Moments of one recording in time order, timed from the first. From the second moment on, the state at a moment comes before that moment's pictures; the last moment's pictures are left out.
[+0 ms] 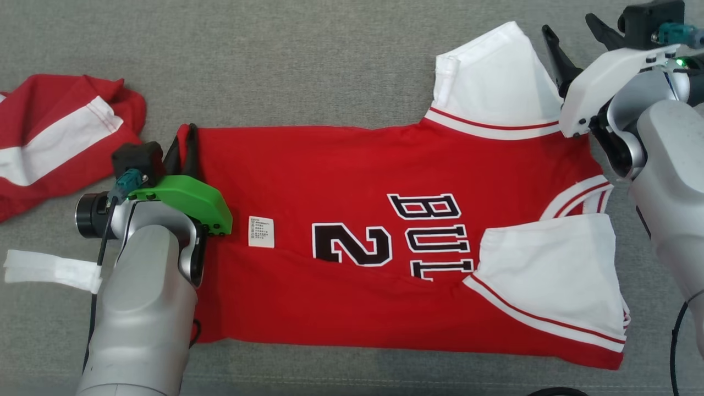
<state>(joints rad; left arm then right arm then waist) -0.74 0.05 -0.07 0.93 -0.18 -0.06 -0.27 -0.95 -0.35 0.41 0.76 0.47 0.13 -0.02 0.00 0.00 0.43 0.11</state>
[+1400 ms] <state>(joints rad) -0.51 0.10 -0.22 0.82 -0.29 -0.04 -0.26 -0.64 -0.36 0.51 0.62 0.67 0.13 -0.22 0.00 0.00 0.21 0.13</state>
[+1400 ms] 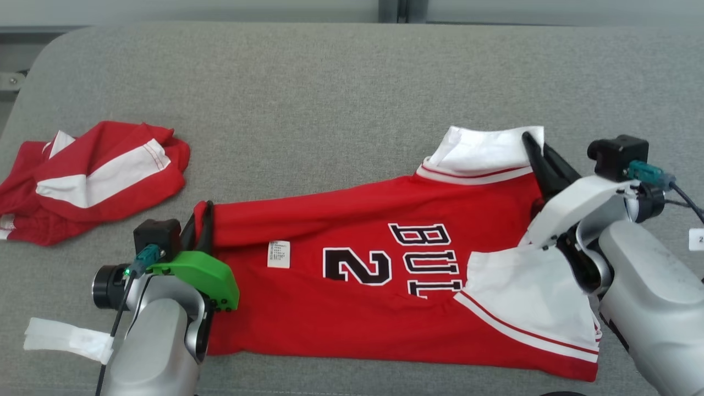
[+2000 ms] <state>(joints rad) -0.33 0.12 -0.13 0.75 -0.25 -0.09 -0.26 -0.26 -0.33 0.46 0.37 0.71 0.13 -0.15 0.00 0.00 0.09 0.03</state>
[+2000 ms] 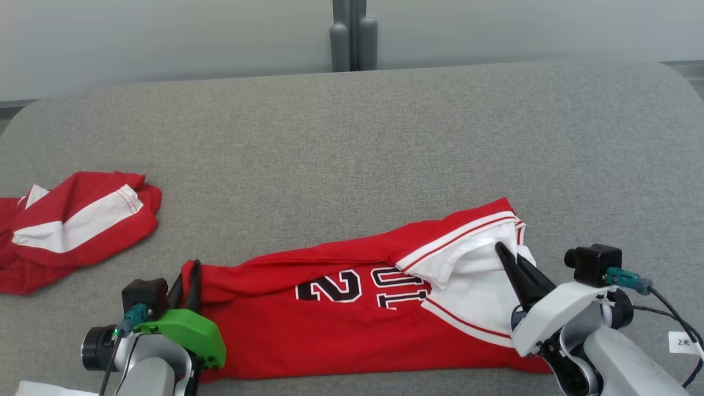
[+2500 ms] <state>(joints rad) -0.25 0.12 -0.10 0.76 -0.21 -0.10 -0.26 -0.13 -0.28 0.40 0.31 0.72 0.13 -0.12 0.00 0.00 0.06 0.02</state>
